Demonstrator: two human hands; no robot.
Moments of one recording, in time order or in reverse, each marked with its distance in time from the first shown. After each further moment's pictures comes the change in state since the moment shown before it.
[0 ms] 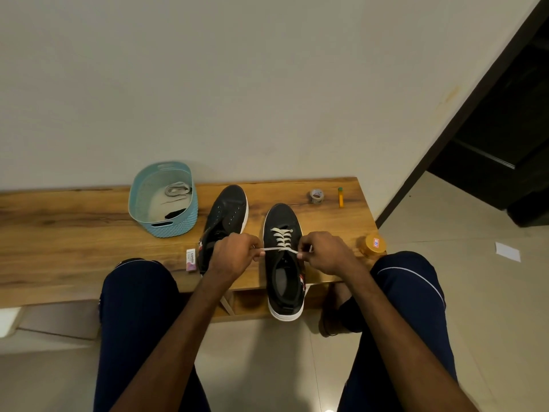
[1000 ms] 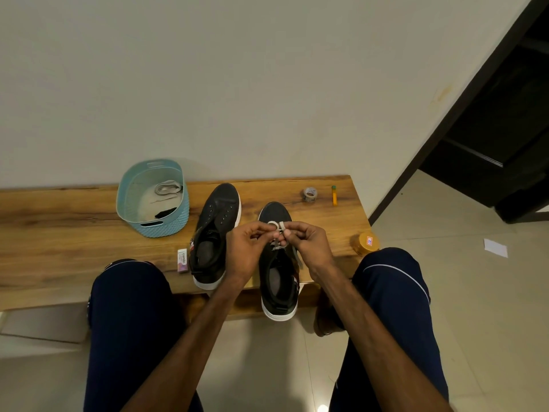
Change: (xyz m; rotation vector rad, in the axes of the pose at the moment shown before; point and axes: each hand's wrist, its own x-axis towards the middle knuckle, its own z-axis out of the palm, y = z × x) left_hand 0.000 0.043 0.020 -0.901 0.385 0.030; right_hand 0.005 -0.027 0.025 1.315 0.307 0.064
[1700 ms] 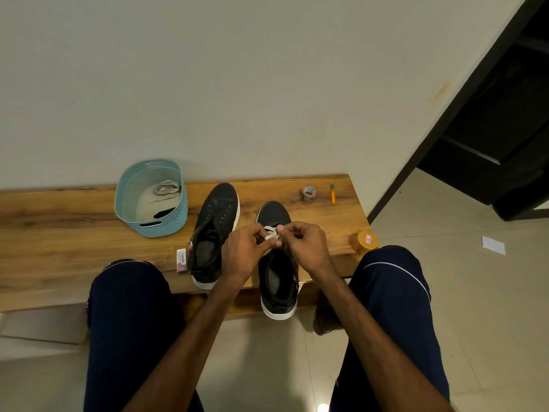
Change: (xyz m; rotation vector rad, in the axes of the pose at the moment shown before) left_hand -0.002 0.007 -0.007 0.520 -0.105 -0.055; right_hand -0.002 0.002 0.004 -0.420 0.110 -0.146
